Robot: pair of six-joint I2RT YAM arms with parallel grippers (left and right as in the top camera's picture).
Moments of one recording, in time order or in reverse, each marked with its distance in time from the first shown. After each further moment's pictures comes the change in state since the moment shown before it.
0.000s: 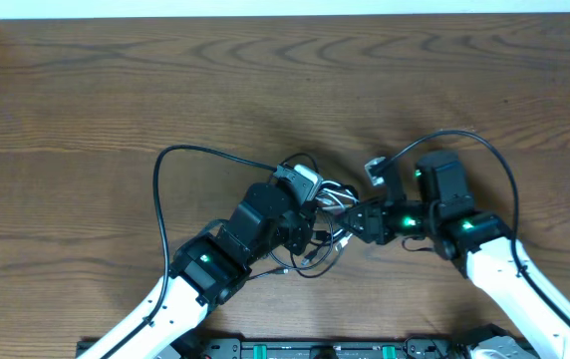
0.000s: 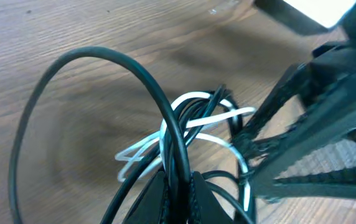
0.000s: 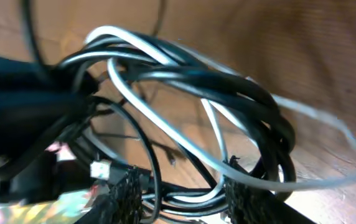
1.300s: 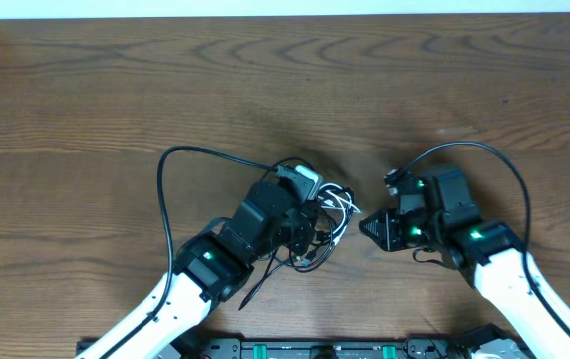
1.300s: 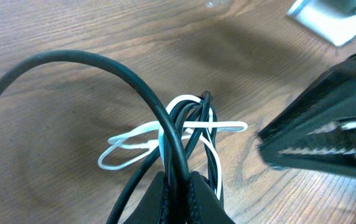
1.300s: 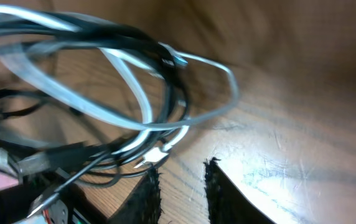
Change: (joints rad) left arm 0.000 0.028 -0.003 0.006 0.029 -0.043; right arm -0.009 -0.108 0.000 -0.220 0.246 0.036
